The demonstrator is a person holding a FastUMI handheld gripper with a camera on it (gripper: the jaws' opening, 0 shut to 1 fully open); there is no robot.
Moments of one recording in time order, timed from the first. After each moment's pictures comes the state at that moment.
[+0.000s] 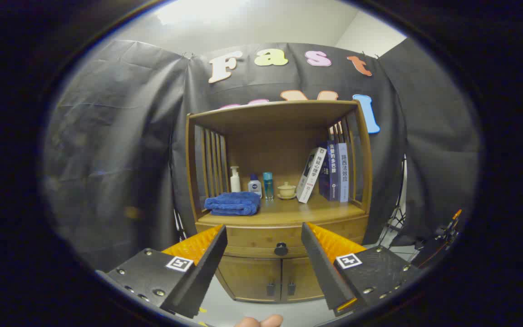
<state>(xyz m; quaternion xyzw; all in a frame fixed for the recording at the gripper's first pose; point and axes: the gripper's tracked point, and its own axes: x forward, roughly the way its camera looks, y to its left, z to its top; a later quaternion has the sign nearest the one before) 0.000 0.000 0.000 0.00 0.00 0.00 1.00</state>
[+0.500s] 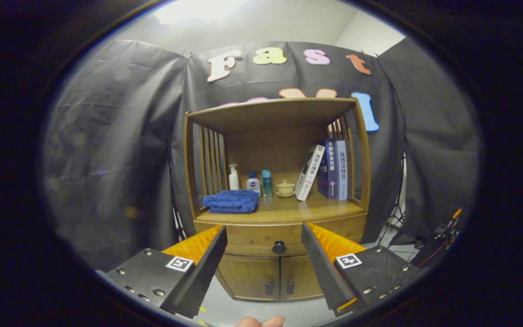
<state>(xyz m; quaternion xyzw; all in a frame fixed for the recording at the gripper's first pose) 0.000 -0.007 -0.005 0.00 0.00 0.00 1.00</state>
